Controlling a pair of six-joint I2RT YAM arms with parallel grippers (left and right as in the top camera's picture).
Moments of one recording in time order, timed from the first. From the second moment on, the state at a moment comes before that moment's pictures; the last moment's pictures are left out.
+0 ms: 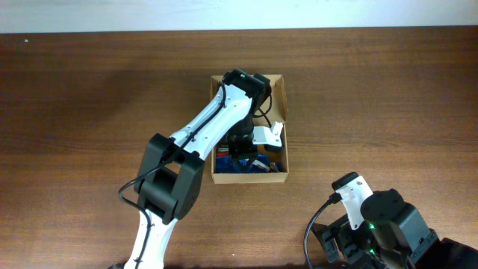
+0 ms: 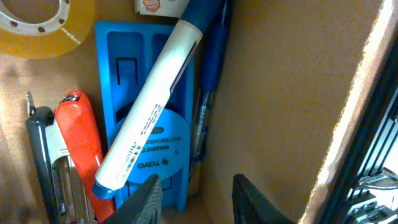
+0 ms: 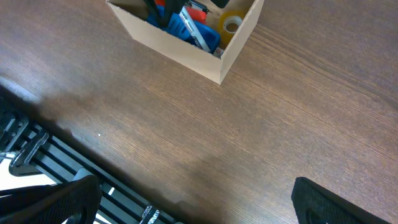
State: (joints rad) left arm -0.59 2.24 1.92 -1.50 0.24 0.92; right arm 0.70 0.68 1.10 -1.35 0.03 0.19
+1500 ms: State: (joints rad) left arm -0.05 2.00 1.91 -1.13 0.46 0.33; right arm 0.69 1.01 1.10 -0.88 0.21 0.21
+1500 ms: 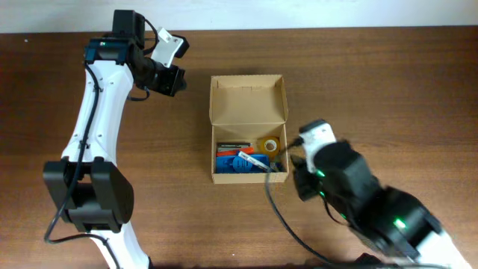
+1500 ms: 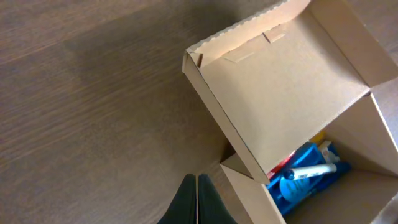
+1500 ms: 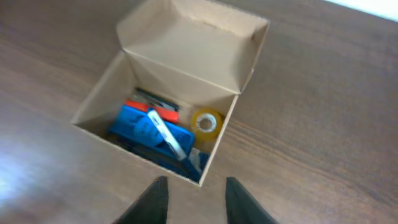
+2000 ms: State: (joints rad) left arm -0.05 2.18 1.91 -1.02 0.46 0.16; right arm 0.12 1.45 1.10 -0.47 -0.20 0.27
